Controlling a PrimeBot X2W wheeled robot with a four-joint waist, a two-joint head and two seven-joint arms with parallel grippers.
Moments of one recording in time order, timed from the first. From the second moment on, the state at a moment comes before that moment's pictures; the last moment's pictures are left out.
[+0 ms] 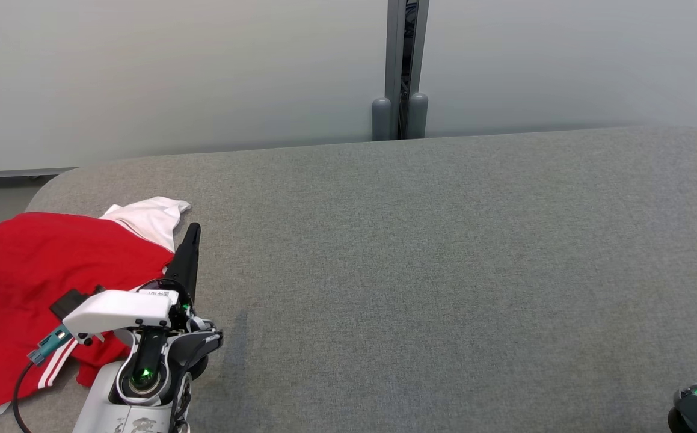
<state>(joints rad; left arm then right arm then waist) -0.34 0.05 -0.10 0.47 -1.66 -0.13 0.07 -0.06 -0.05 -0.31 0.21 1.61 0.13 0.14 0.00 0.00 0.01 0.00</state>
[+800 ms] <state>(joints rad) -0.34 0.05 -0.10 0.47 -1.66 -0.13 0.07 -0.06 -0.05 -0.31 0.21 1.61 0.13 0.14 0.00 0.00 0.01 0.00</state>
